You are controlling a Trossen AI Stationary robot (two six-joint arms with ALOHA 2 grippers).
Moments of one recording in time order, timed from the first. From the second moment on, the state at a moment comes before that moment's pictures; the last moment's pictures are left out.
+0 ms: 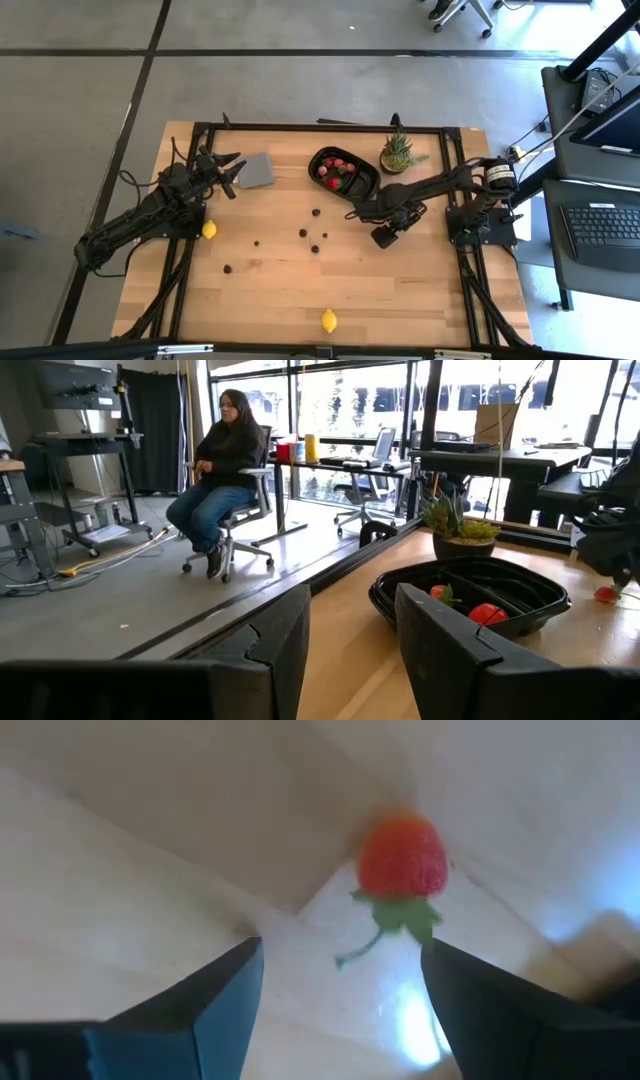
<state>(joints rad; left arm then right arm) 0.63 0.01 0.01 0.01 -0.03 -0.02 0.01 1.77 0.96 -1.04 -0.11 0.91</state>
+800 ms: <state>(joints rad) 0.63 0.01 0.01 0.01 -0.03 -0.02 0.02 1.77 0.93 -0.98 -0.10 0.96</state>
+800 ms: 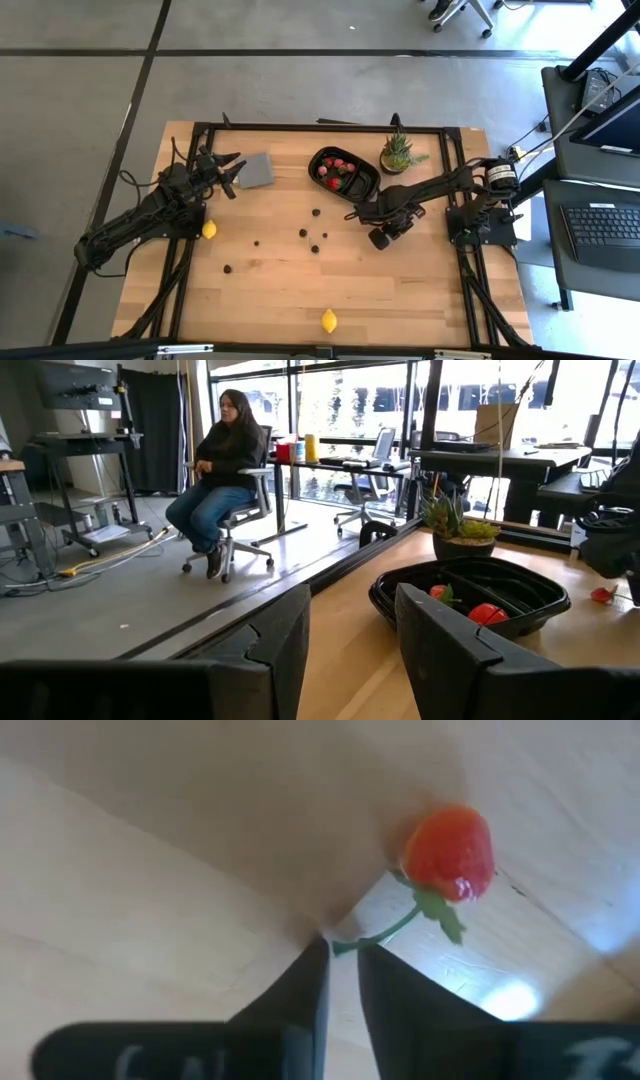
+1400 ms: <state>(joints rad) 0.63 0.01 0.01 0.01 -0.03 -0.02 0.02 1.77 0.93 -1.00 -0.05 0.95</state>
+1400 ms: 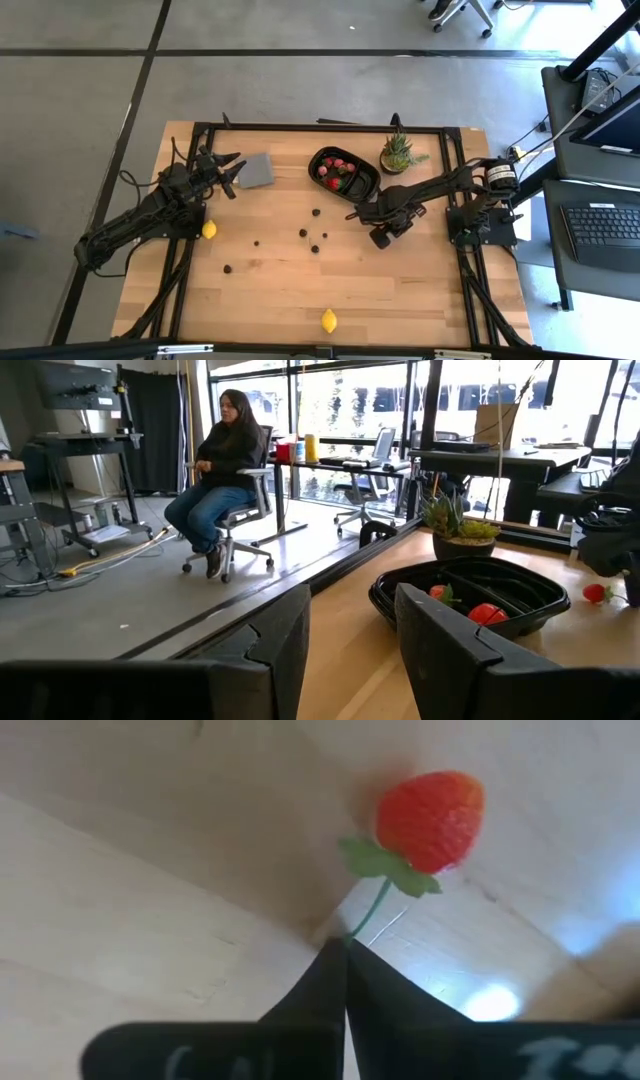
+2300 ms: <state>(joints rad) 0.63 0.01 0.01 0.01 -0.03 -0.02 -0.09 1.75 1.47 -1.26 0.43 0.56</state>
